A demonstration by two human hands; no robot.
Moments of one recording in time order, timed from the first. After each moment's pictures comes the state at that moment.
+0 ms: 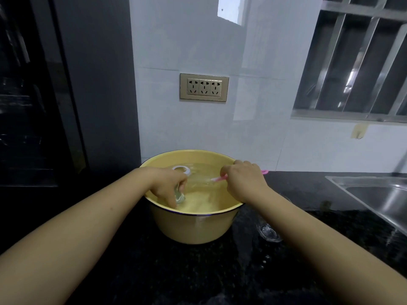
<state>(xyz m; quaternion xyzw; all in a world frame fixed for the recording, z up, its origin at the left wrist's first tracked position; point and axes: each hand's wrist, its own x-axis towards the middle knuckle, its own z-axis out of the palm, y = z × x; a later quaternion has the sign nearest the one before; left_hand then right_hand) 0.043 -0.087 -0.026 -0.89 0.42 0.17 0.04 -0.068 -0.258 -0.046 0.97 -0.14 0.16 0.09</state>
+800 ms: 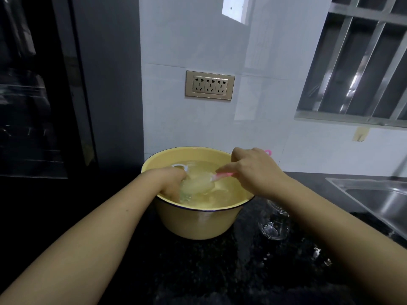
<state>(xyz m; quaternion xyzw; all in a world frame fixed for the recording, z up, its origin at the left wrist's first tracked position) 0.041 -0.089 -0.043 -0.92 0.38 0.12 0.02 -0.085 -0.263 -0.017 0.95 0.08 0.23 0.20</state>
